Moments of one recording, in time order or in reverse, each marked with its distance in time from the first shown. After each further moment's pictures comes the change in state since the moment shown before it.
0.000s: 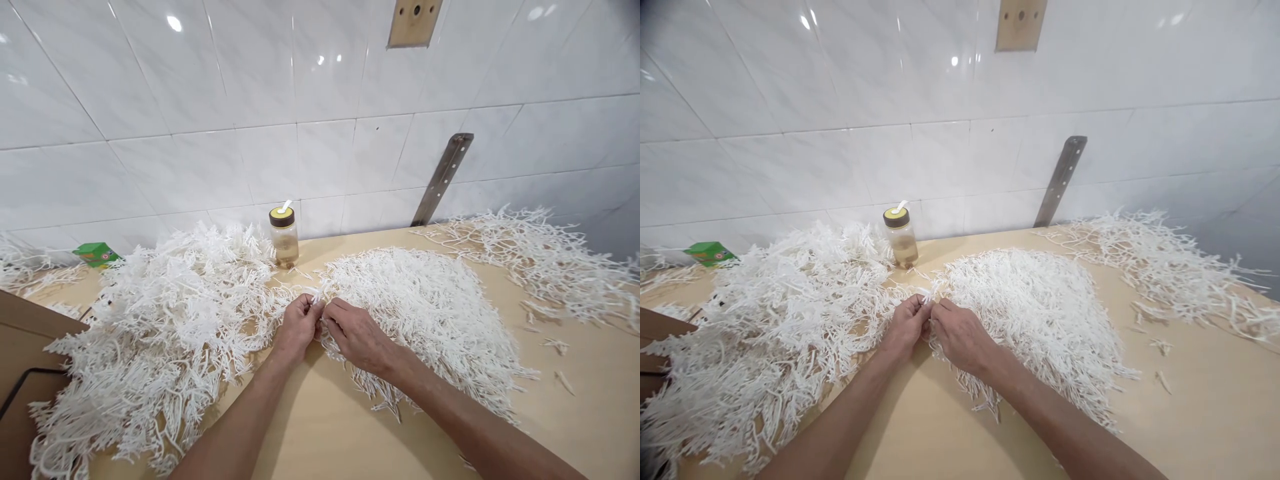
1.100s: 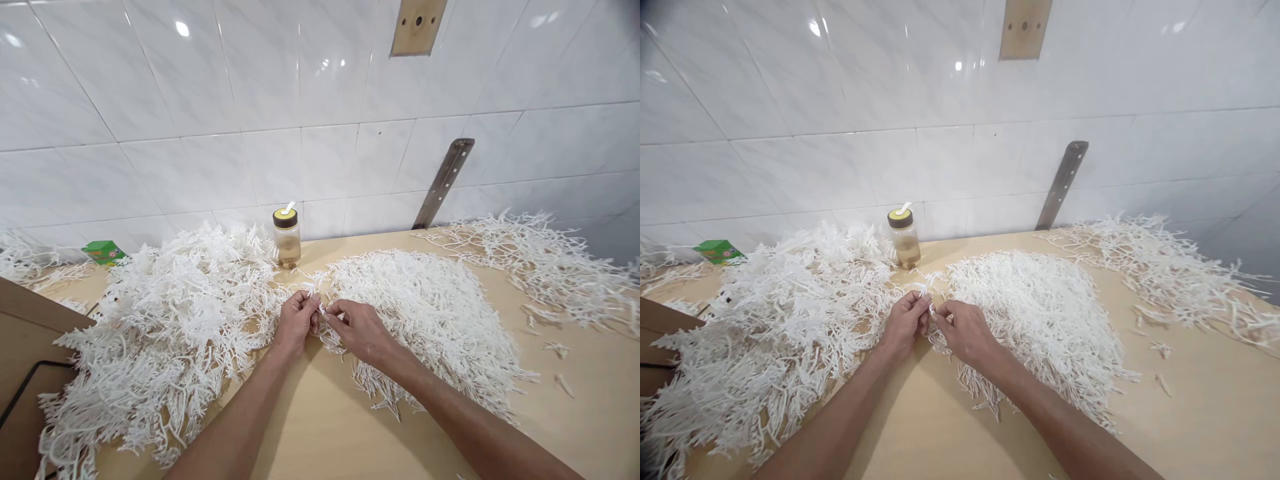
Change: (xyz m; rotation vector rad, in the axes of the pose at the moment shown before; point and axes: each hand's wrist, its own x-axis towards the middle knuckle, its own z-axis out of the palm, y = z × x) left_hand 0.003 0.006 -0.003 -0.114 0.055 0.026; right_hand 0.003 -0.008 -0.006 0.214 0.034 0.356
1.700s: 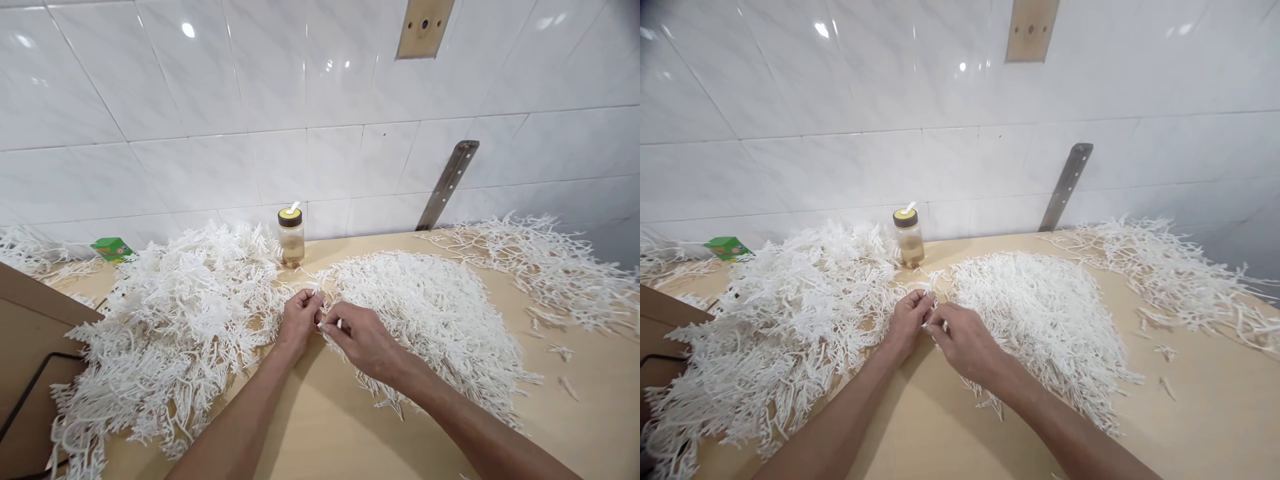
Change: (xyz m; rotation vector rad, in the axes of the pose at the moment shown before) left_hand -0.002 0.004 -0.002 0.086 0.008 0.058; right_hand -0.017 -0.023 -0.005 0.025 -0.038 -0.201
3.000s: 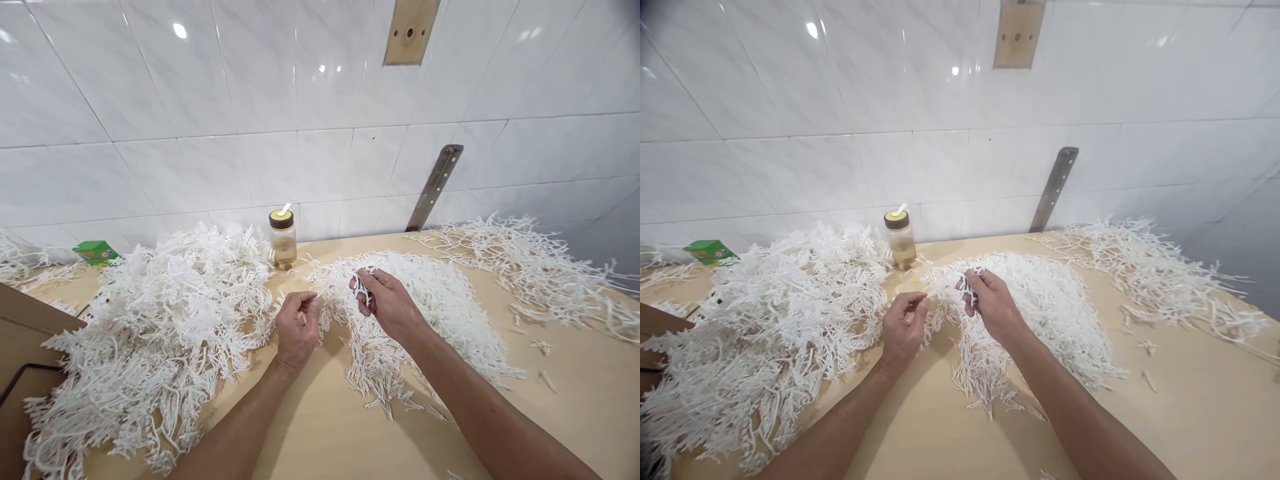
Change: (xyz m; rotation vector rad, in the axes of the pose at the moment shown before) left_hand -0.013 -0.006 0.007 0.586 0.211 0.693; right_hand 0.024 0.041 -0.039 0.948 0.375 0.443
